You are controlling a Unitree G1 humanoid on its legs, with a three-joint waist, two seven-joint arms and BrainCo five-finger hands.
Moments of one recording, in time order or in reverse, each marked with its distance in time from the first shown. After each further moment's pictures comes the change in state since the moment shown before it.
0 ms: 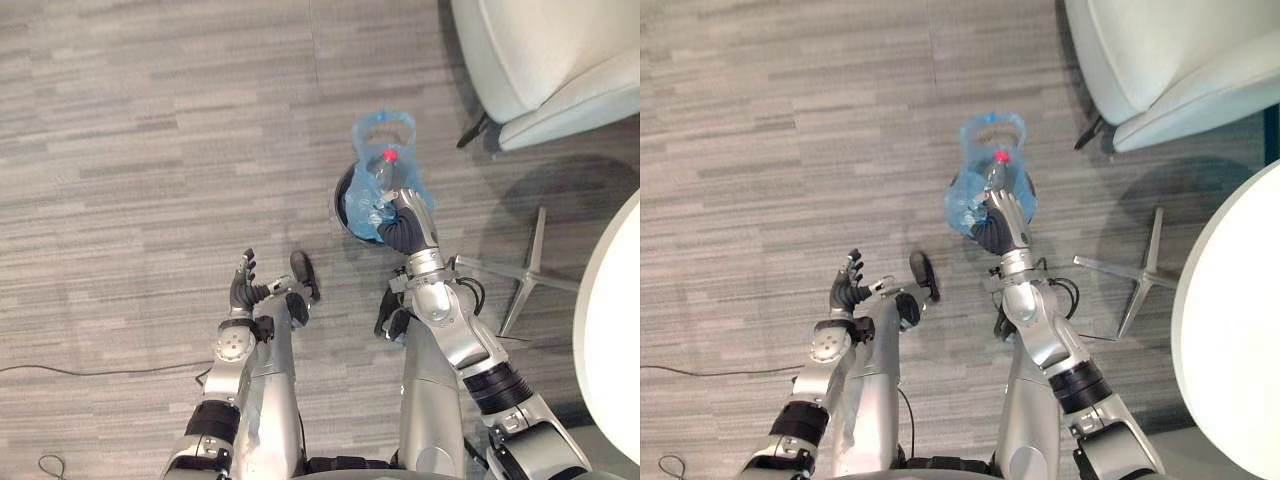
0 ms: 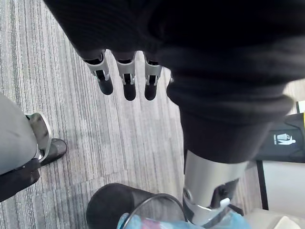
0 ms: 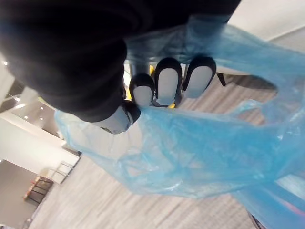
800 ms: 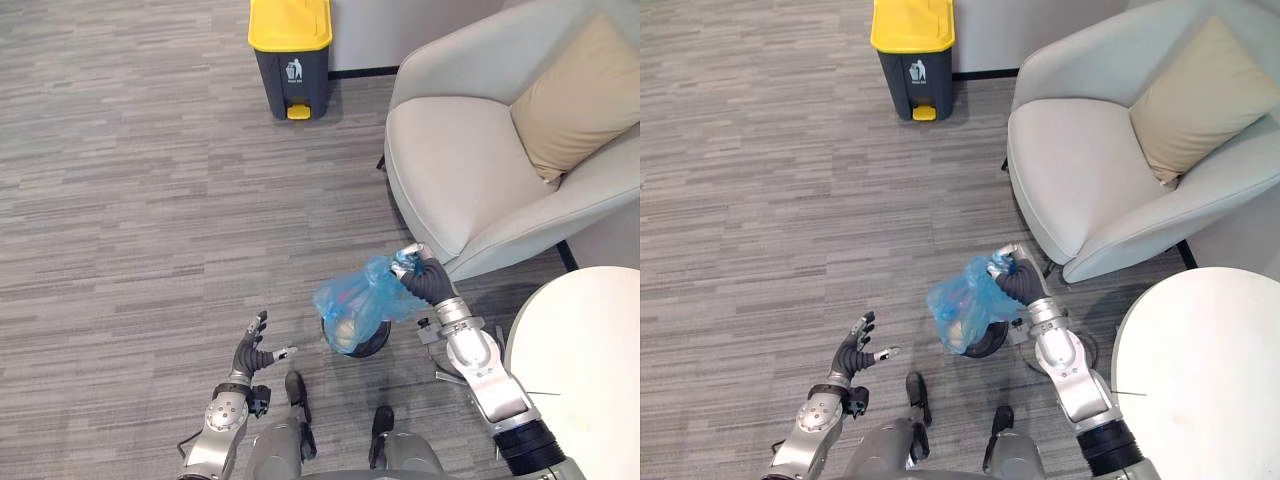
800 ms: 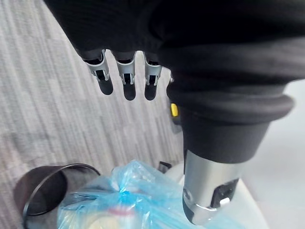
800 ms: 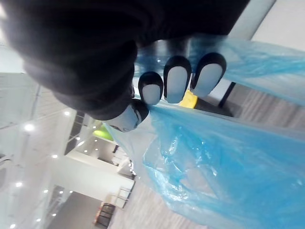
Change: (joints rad) left arm 0.314 0.082 -0.128 -0.205 0.040 -0.012 -0.108; right arm 0.274 -0.111 -0.101 -0.123 0.390 -0.101 0.256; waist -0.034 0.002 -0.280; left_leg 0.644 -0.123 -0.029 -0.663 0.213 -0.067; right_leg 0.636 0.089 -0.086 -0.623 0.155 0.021
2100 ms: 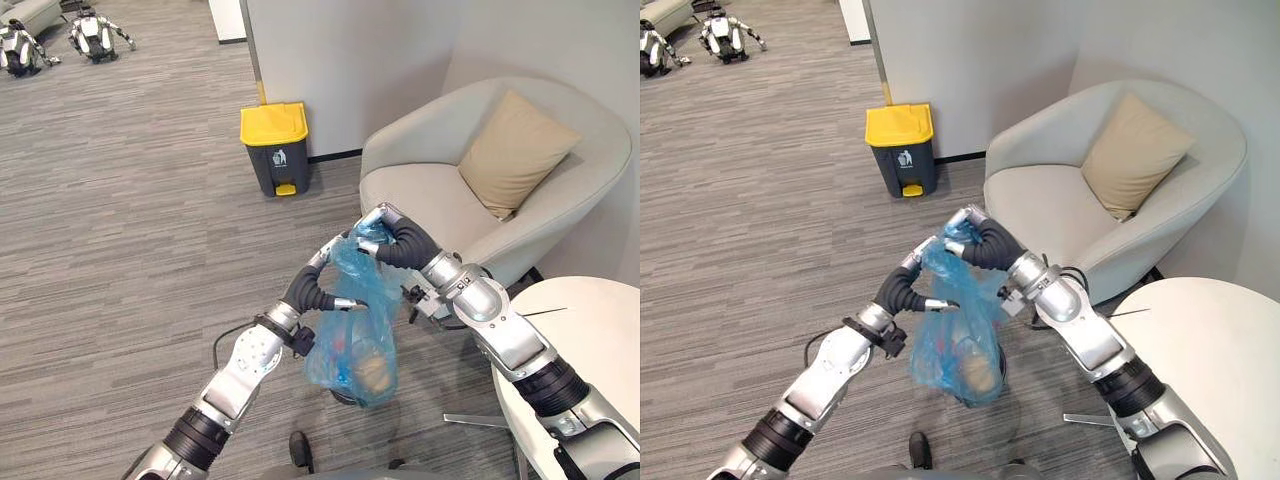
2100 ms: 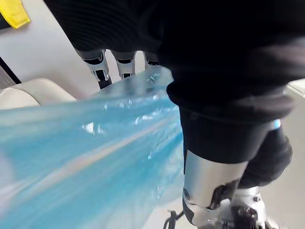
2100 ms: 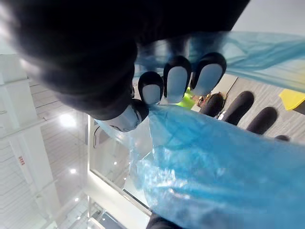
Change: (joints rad) left arm -0.316 0.134 -0.334 -0.314 0.010 -0.090 -0.088; right arm -0.323 -0.206 0.224 -0.031 0.335 -0.052 0.176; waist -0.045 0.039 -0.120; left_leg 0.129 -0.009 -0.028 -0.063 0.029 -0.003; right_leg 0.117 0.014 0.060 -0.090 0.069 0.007
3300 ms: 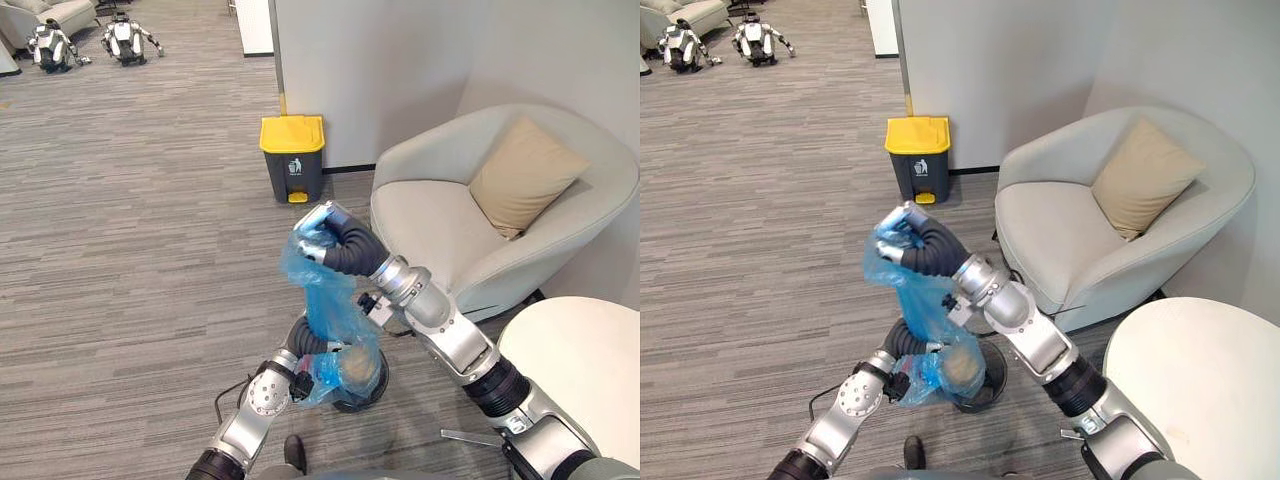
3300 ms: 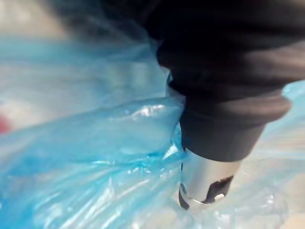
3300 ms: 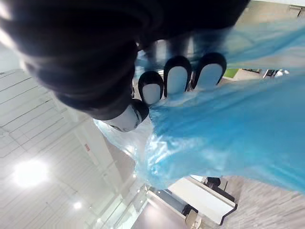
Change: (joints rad) left arm 0.171 -0.138 0.066 0.288 0.225 0.021 0.067; right arm -0.063 0.252 0.136 -0.028 0.009 0.005 -0.002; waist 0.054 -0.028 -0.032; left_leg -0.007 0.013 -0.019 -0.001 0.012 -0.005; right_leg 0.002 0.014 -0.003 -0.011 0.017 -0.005
